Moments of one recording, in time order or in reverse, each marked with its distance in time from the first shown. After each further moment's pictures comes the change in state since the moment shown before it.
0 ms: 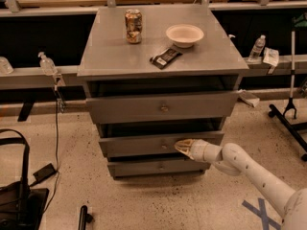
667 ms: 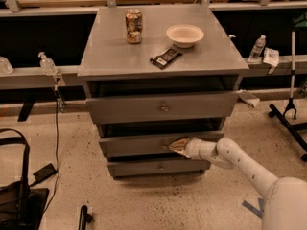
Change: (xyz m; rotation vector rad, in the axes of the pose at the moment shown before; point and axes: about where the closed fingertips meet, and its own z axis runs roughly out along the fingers) arm 0.001 0.010 0.027 -0.107 -0.037 -0.035
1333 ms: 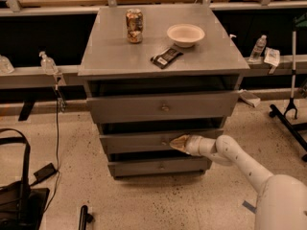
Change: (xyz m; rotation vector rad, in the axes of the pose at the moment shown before) arm 0.010 -0.020 0.009 0.026 0.013 0.004
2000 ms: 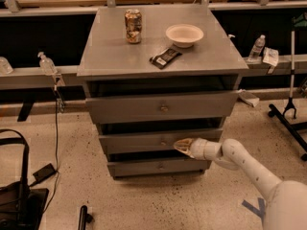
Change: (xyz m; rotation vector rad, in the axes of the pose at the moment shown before) arm -0.002 0.015 -0.023 -0.023 -0.044 0.010
